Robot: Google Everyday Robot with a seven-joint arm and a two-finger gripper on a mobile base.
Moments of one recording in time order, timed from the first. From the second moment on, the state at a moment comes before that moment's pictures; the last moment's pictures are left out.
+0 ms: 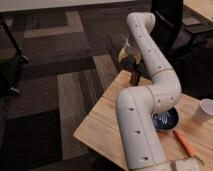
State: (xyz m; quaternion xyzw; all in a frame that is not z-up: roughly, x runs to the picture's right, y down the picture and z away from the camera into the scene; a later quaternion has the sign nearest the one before) arm 0.174 -0.177 0.859 -0.17 0.19 0.78 0.58
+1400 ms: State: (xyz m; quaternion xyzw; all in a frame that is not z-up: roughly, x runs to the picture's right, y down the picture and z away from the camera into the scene) arm 0.225 -0.132 0.889 -0.13 0.26 0.86 0.43
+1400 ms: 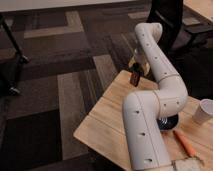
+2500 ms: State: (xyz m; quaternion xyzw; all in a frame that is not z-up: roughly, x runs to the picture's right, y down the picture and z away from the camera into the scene) arm 0.204 -0.137 0.926 -0.13 0.22 0.84 0.48
